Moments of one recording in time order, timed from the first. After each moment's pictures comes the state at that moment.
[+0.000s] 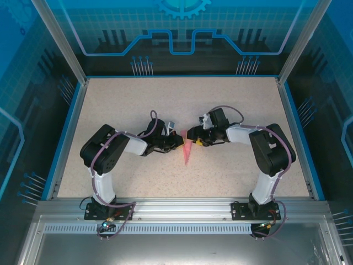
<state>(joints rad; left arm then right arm) -0.49 1.90 0.78 0.47 0.60 -1.03 0.39 1.82 0.94 -0.09 -0.66 0.67</state>
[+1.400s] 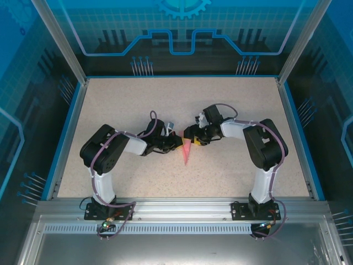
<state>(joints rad) -0.49 1.90 0.78 0.44 0.60 -1.01 0.42 1.92 1.09 -0.24 -0.63 0.64</state>
